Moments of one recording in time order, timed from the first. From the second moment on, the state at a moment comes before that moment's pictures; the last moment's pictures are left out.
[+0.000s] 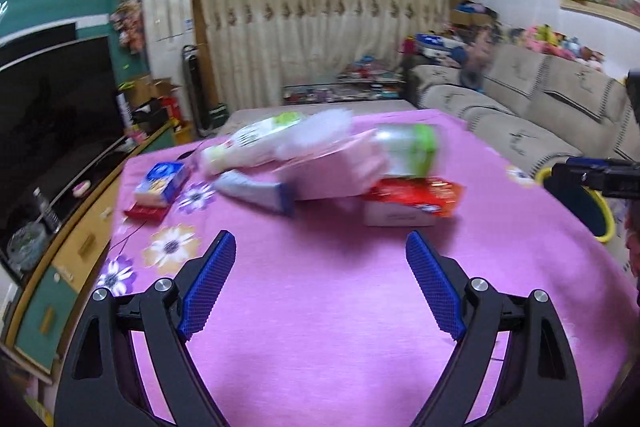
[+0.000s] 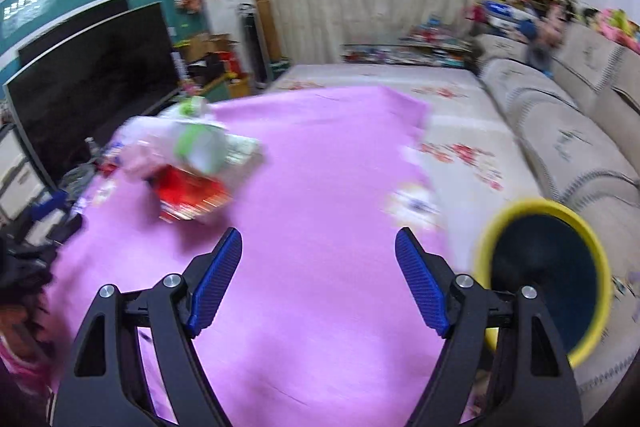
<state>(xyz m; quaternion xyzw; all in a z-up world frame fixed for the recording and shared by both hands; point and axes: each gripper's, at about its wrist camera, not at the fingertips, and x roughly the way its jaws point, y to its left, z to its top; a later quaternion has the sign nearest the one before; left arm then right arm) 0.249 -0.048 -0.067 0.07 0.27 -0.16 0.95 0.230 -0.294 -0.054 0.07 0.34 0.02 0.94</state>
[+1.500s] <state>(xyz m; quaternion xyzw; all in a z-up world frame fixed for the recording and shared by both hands) 0.252 -0.064 -0.083 0.06 0.30 -0.19 0.93 0.303 -0.218 -0.063 -0.05 0.33 0.15 0.93</state>
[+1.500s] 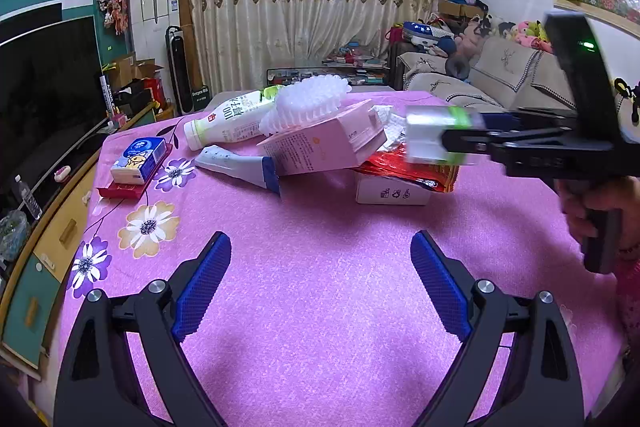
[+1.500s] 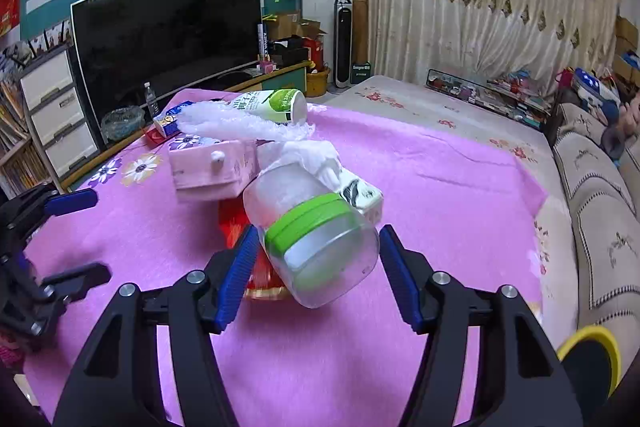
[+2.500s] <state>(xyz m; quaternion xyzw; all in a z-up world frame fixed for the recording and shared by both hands) 0.259 -0.063 -0.088 0.05 0.32 -0.20 0.93 0.172 -0.424 -0.058 0.10 0.30 -0.08 0.94</state>
